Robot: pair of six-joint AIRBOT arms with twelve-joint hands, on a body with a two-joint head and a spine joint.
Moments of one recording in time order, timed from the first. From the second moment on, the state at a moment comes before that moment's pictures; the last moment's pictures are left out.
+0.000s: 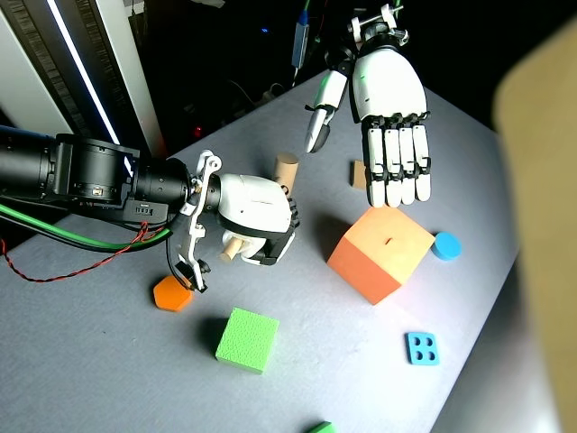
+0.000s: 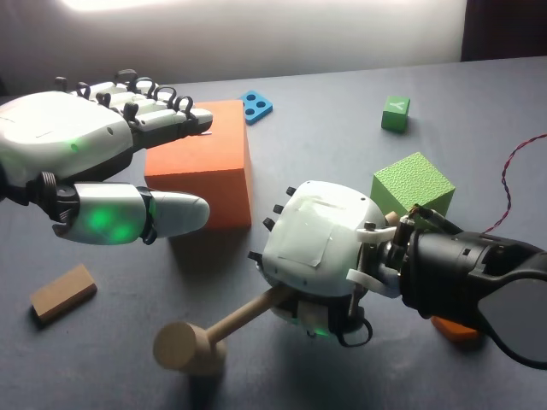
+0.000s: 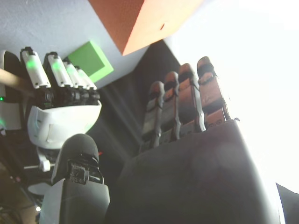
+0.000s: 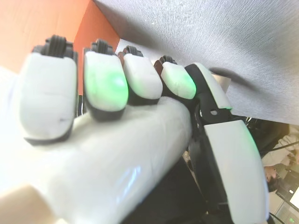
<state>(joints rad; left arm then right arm) 0.51 -0.75 0.92 0.02 -0.46 0.86 -0.47 -1.37 1.05 -2.64 -0.35 1.15</state>
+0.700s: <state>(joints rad) 0.51 -0.75 0.92 0.02 -0.46 0.86 -0.47 -1.34 1.03 -2.64 -0.34 1.15</state>
